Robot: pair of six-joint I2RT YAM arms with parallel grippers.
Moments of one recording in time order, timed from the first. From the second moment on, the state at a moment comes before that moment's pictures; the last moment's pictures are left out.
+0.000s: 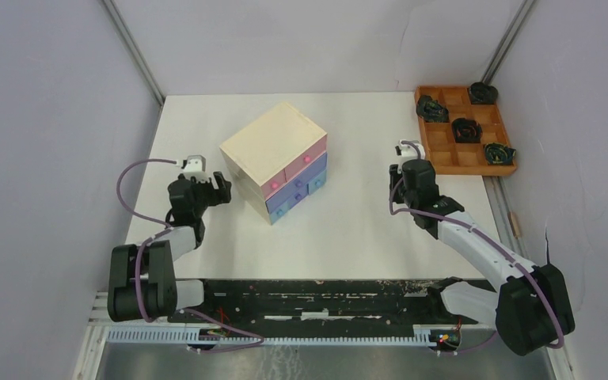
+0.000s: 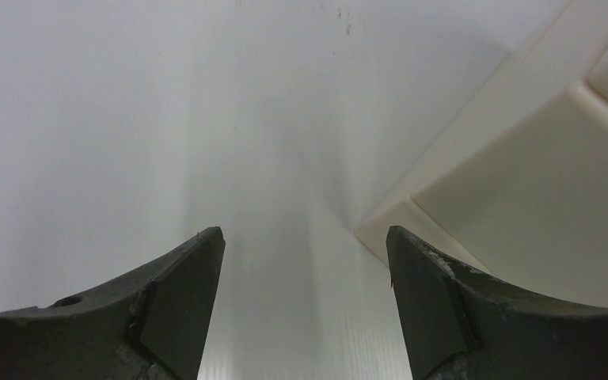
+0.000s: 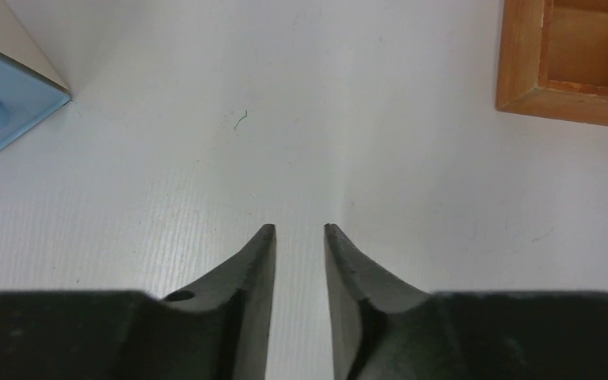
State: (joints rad) left arm 0.12 1.27 0.34 0.57 0.22 -0.07; right arm 0.38 1.14 0.66 -0.13 0.24 0.15
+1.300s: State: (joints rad) left arm 0.04 1.52 0.21 1.13 0.09 -0.02; right arm 0.26 1.20 0.53 0.14 0.39 0.00
